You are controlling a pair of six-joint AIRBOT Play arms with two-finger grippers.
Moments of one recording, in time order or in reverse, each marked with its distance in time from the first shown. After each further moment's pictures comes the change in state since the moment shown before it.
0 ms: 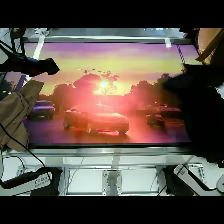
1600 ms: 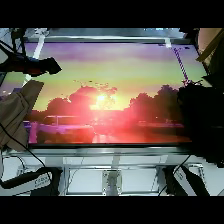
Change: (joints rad) left arm 0.000 0.000 0.000 -0.048 -0.007 -0.007; right arm 0.388 0.131 0.047 0.061 0.333 -0.078
